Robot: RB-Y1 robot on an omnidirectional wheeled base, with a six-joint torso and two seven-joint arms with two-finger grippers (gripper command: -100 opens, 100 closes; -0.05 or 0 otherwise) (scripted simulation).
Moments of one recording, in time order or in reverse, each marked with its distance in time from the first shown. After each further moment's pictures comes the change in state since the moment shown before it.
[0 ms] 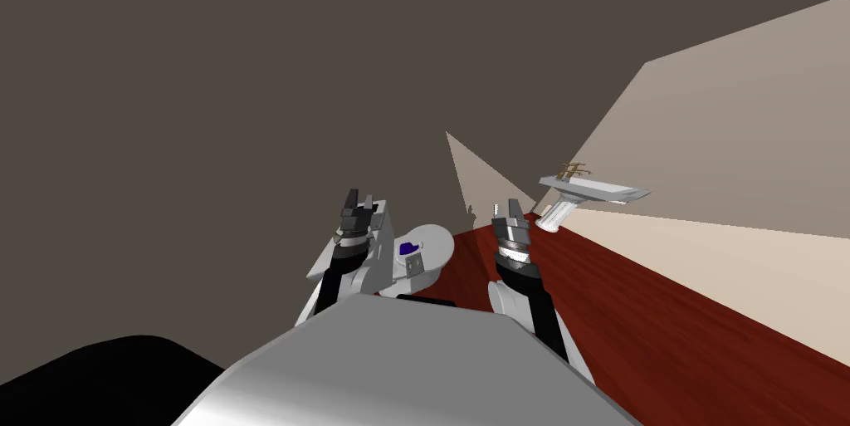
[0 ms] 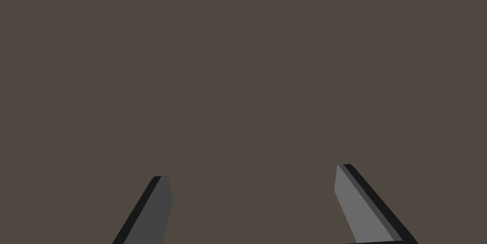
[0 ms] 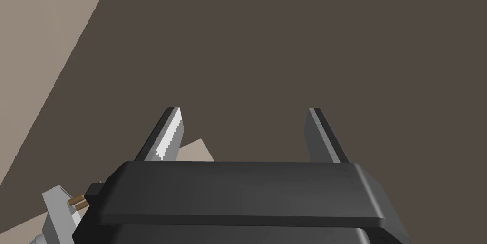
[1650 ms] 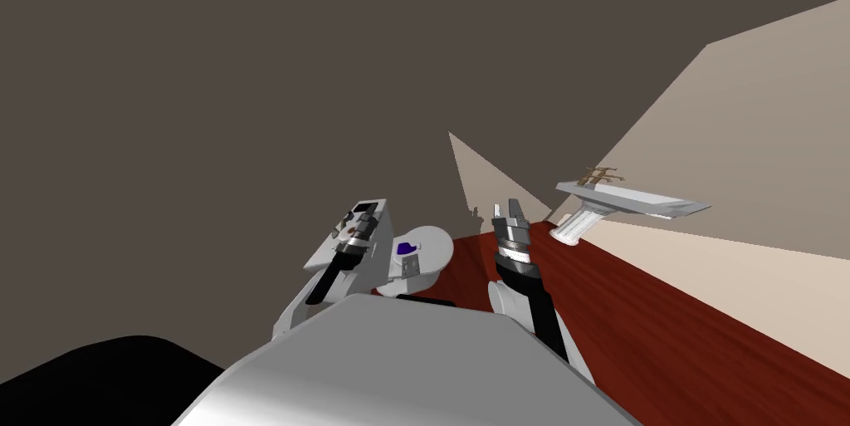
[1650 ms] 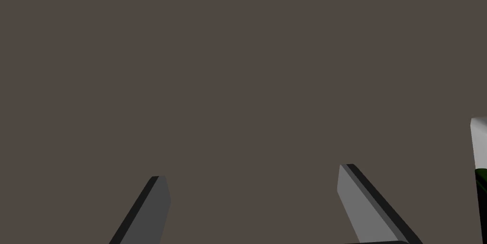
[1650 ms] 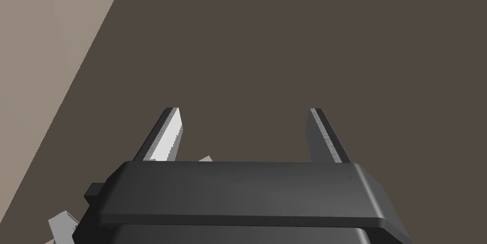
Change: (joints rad) left arm -0.018 0.316 0.051 0.196 0.091 0.225 0.050; right arm 0.000 0.000 0.000 0.000 0.000 0.000 0.000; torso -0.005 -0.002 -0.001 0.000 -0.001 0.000
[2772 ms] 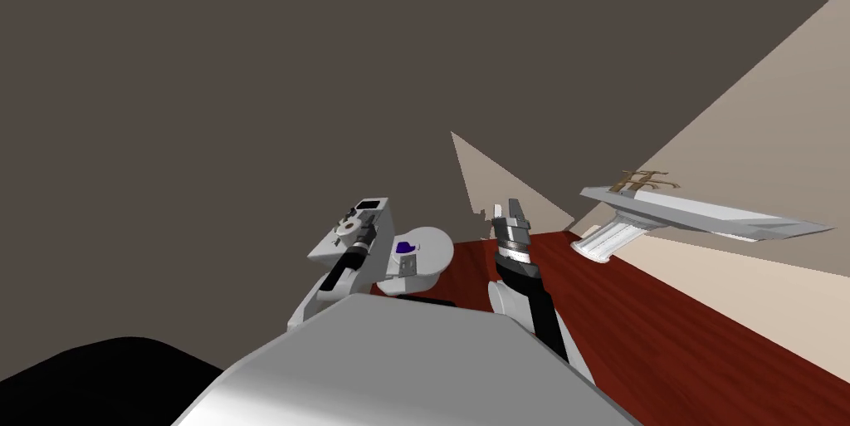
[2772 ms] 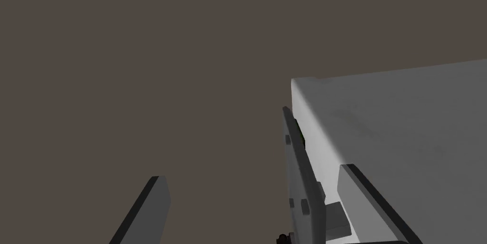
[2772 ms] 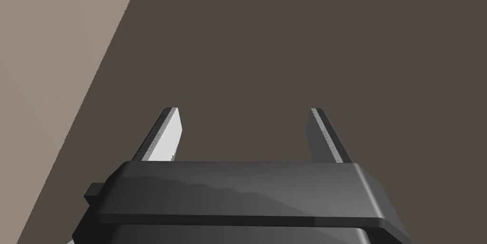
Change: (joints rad) left arm -0.046 -0.089 0.069 0.193 0.099 0.247 0.053; right arm 0.000 0.000 0.000 0.000 0.000 0.000 0.000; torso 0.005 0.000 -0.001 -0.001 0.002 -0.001
